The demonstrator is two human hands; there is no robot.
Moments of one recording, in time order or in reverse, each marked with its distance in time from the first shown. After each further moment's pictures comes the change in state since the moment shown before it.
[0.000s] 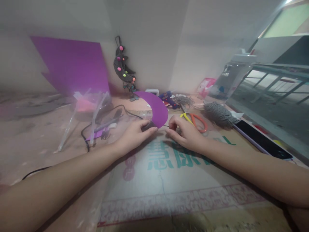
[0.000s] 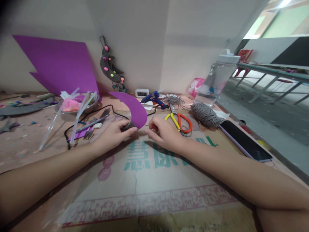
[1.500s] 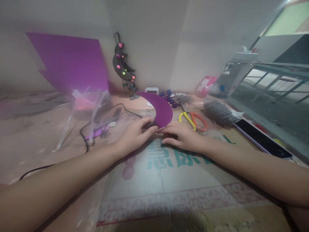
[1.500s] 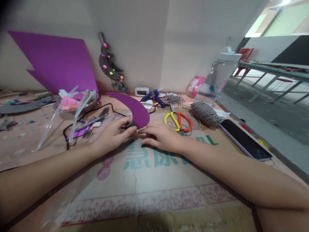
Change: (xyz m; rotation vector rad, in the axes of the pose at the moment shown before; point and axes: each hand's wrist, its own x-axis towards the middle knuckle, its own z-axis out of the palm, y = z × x) left_hand -0.002 0.004 0.002 -0.022 0.008 0.119; right_hand 0.002 0.005 0.003 0.032 -0.211 -0.235
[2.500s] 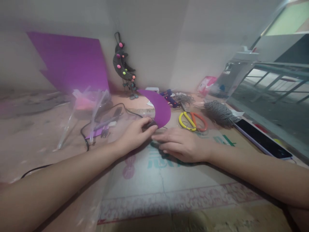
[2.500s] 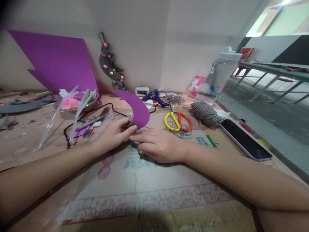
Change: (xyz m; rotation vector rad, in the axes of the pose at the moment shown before) left_hand 0.002 -0.004 0.001 0.066 0.020 -0.032; right_hand -0.004 -0.022 -0.003 -0.160 0.084 -0.458
